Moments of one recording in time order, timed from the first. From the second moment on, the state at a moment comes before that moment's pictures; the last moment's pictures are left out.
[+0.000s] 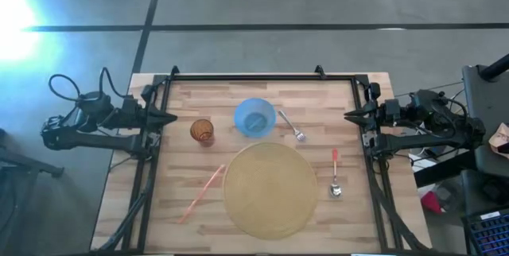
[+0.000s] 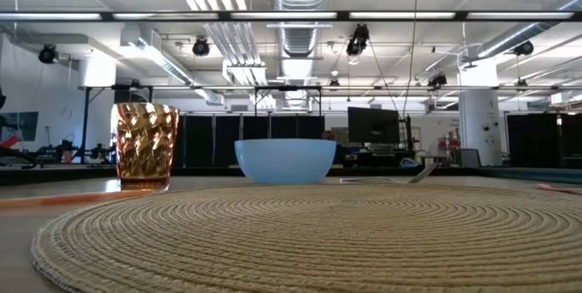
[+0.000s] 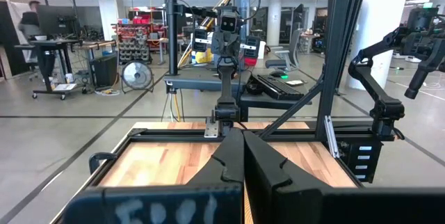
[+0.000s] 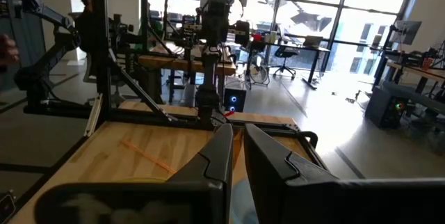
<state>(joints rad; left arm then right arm) 0.00 0.40 0.78 -0.39 0.00 0.00 0.00 0.39 0.78 -0.39 0.00 -0.09</state>
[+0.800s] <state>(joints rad) 0.00 0.42 0.78 -0.35 0.00 0.00 0.00 0.39 0.78 -0.39 0.00 -0.09</state>
